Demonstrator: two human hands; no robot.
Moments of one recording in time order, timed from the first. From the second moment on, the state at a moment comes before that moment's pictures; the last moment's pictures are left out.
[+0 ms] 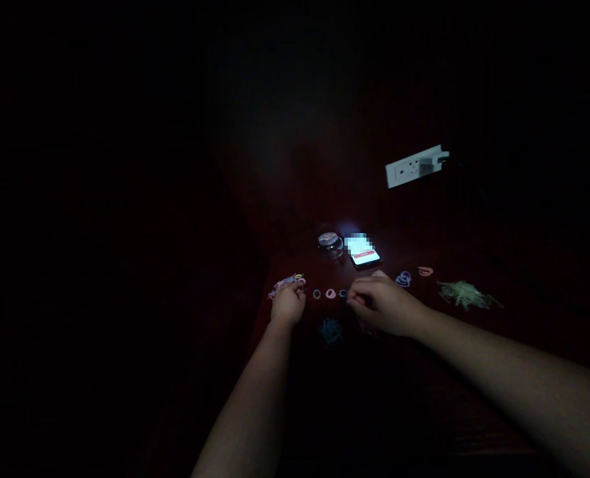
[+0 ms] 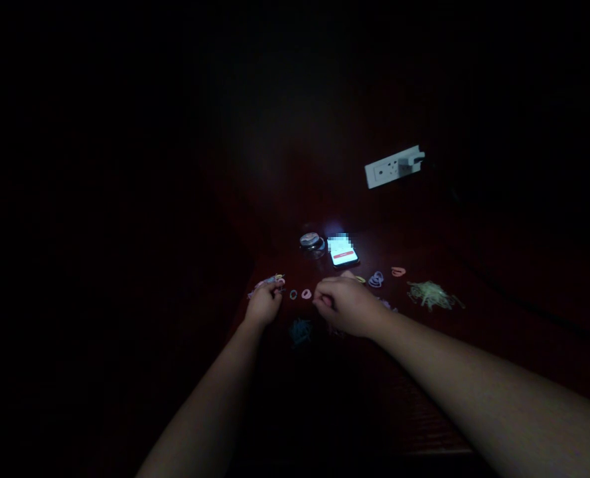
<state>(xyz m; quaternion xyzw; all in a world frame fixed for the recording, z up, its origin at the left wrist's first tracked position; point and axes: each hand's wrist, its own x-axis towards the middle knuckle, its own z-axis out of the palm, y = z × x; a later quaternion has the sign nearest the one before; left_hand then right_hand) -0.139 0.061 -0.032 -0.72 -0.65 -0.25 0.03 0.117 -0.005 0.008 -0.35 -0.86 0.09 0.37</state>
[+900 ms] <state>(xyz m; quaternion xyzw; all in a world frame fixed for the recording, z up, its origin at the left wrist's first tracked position) -0.154 0.056 -0.019 -0.64 -0.70 -0.31 -0.07 0.118 -0.007 0.009 -0.34 -0.86 0.10 0.37</state>
